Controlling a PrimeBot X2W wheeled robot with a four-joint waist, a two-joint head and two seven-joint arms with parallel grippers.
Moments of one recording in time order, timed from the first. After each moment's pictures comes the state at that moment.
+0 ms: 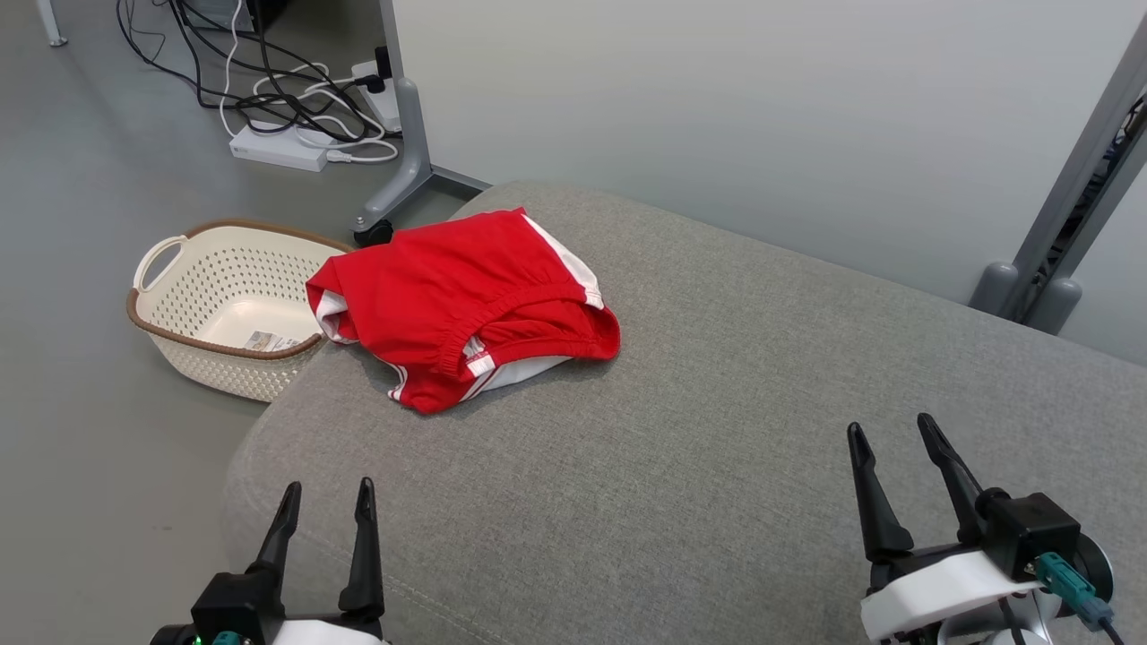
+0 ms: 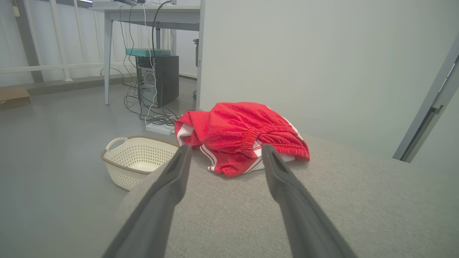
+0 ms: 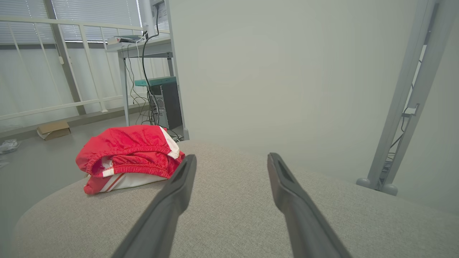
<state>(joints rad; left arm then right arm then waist) 0.06 0.05 -0.10 0.18 -0.23 0.04 -0.26 -0.07 -0.05 0.11 0.24 0.16 0.13 -0.26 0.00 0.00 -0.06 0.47</state>
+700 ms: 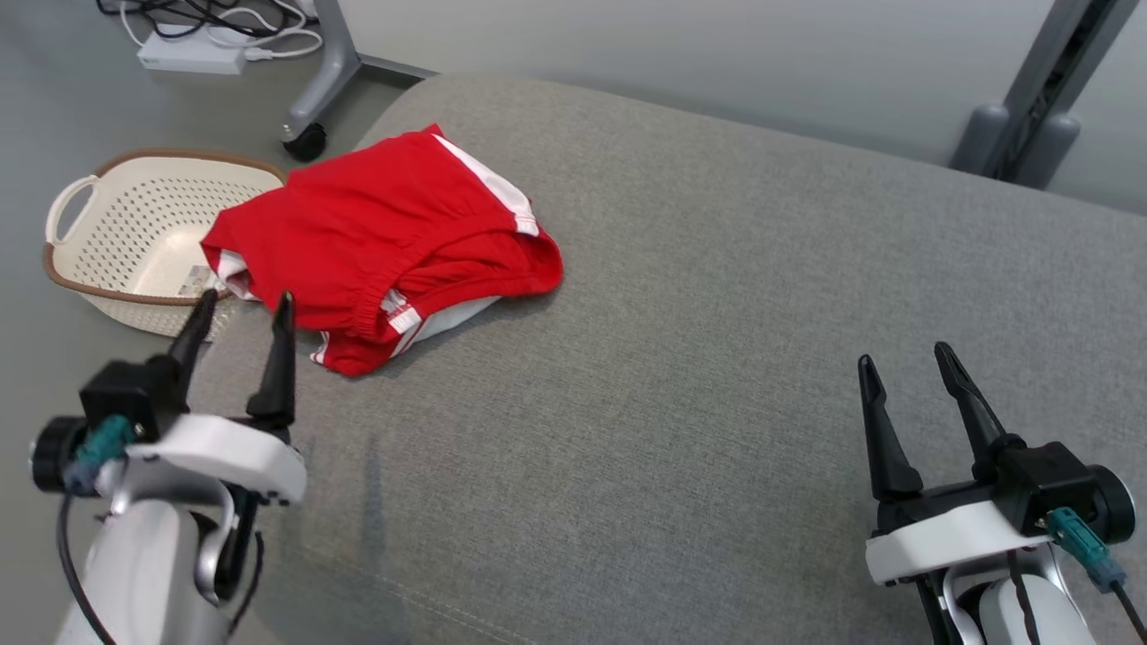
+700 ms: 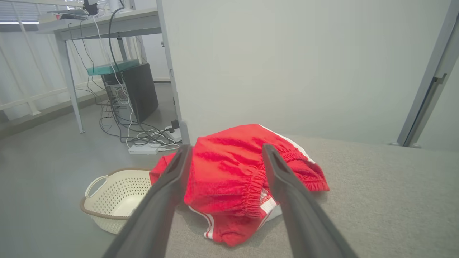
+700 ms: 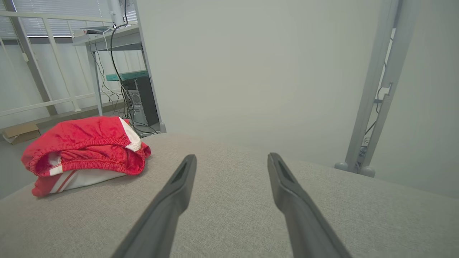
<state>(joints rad) -0.28 0.16 -0.04 0.32 -0.24 -0.08 -0.19 -0.14 -0.05 0.09 0.17 0.09 0.13 -0.26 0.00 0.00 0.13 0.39</state>
